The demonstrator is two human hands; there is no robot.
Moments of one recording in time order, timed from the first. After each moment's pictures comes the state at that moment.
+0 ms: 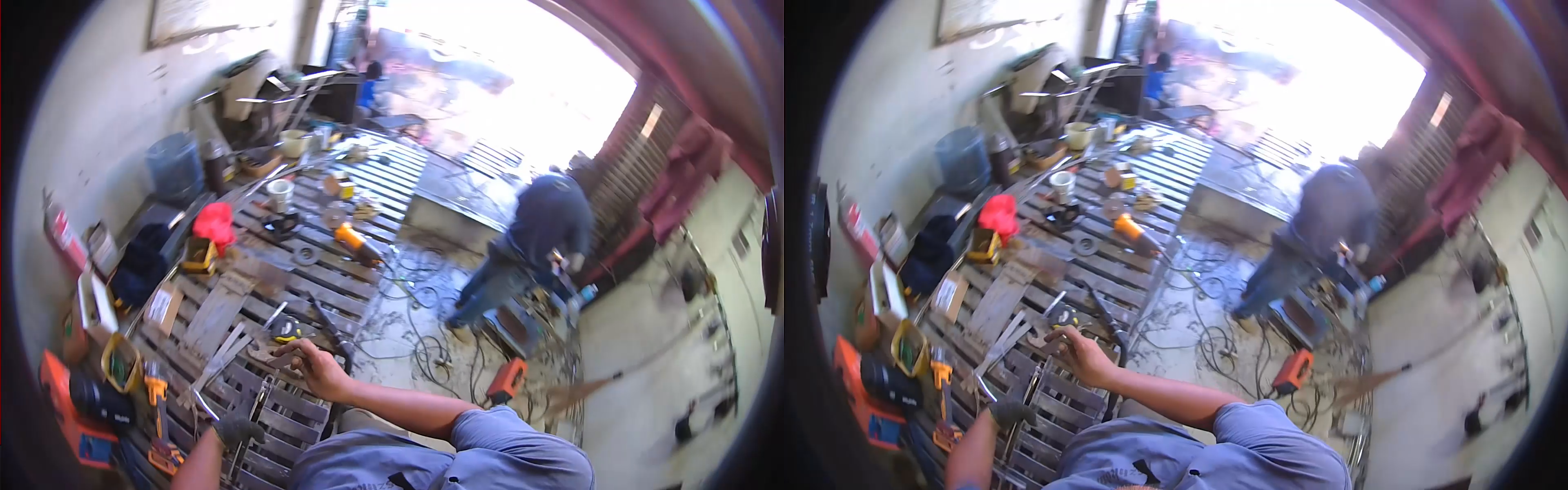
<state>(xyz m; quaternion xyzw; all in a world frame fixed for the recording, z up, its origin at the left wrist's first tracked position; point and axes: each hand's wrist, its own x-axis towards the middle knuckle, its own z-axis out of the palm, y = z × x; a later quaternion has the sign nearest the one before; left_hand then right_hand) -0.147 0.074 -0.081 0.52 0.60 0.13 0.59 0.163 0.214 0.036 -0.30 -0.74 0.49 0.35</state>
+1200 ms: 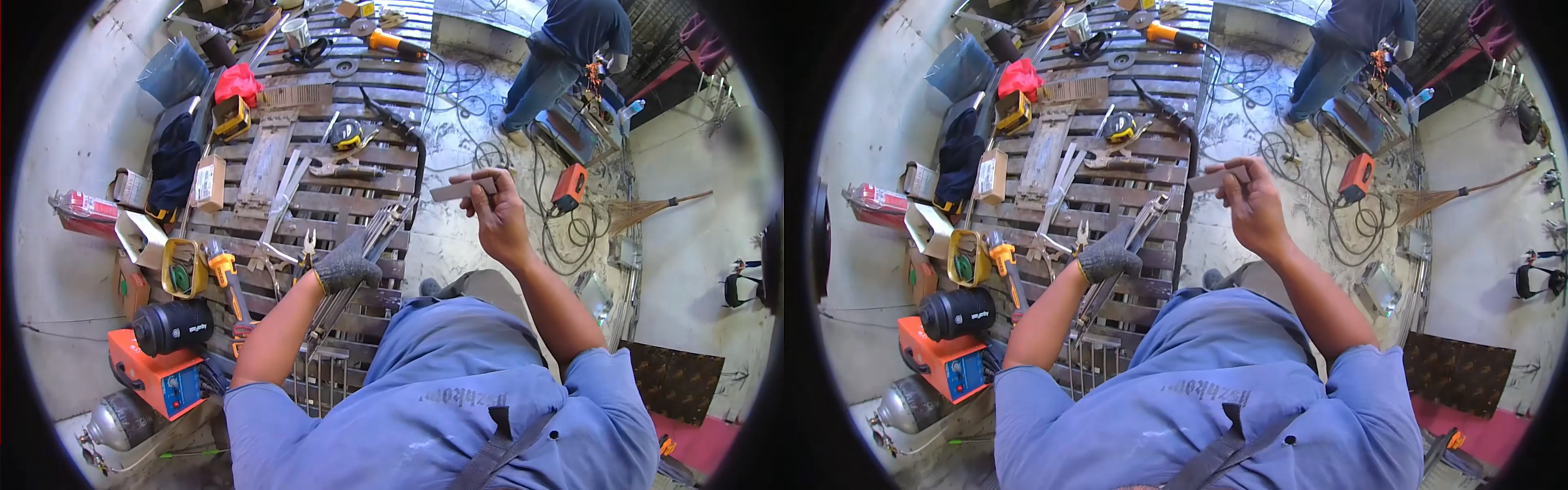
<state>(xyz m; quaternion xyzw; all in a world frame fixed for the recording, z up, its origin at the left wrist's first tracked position) -0.097 0.048 -0.030 0.67 0.47 0.04 0.58 0.220 0.007 0.042 -0.51 -0.53 0.41 0.55</state>
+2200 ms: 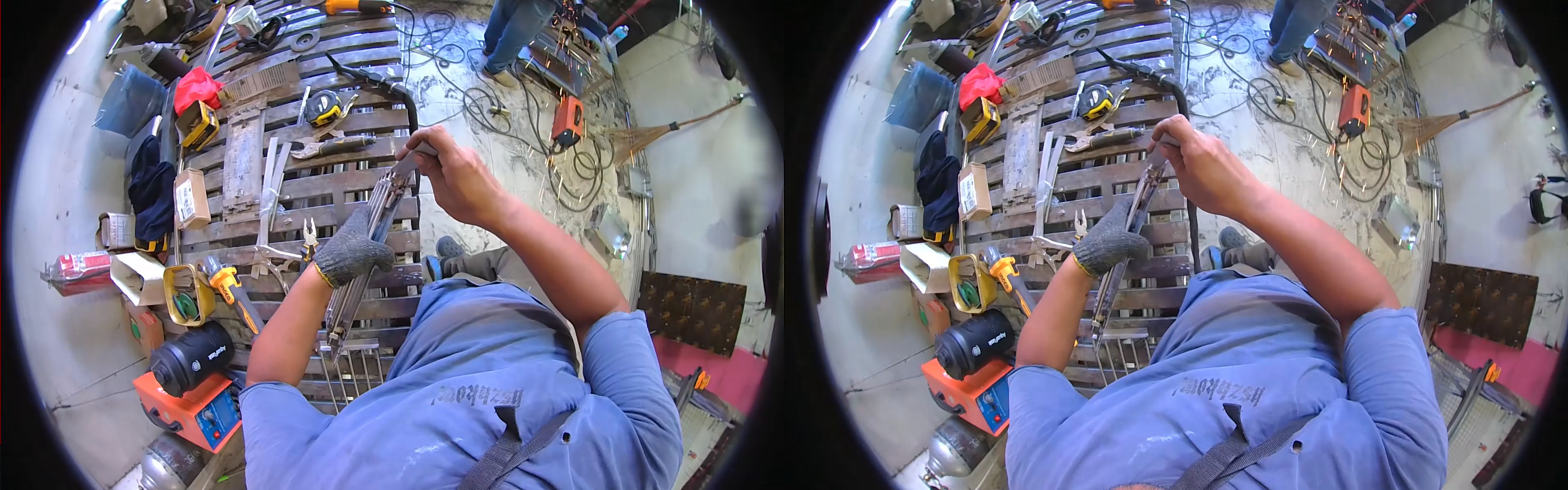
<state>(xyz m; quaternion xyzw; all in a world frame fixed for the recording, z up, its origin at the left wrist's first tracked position) -0.094 0.056 -0.016 0.60 0.45 0.02 0.66 0.158 0.029 0.027 -0.55 -0.67 0.28 0.41</state>
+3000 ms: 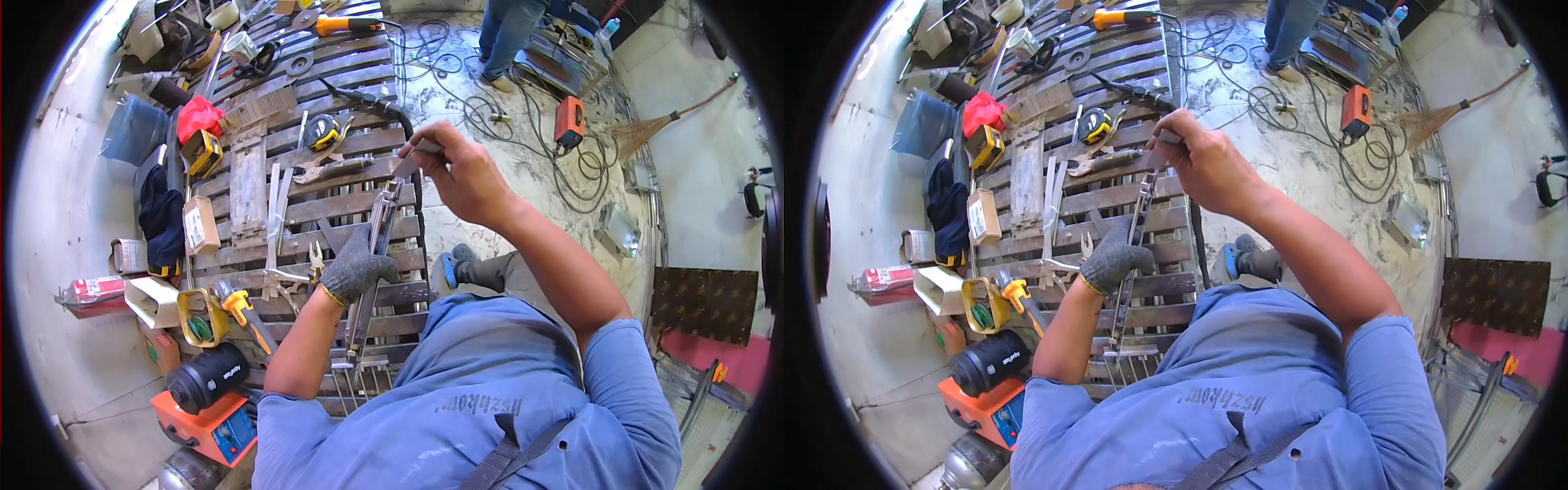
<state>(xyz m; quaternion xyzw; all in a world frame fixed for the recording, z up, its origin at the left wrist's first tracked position) -0.087 0.060 -0.043 0.62 0.47 0.07 0.62 0.179 0.043 0.039 -0.53 -0.65 0.25 0.47</state>
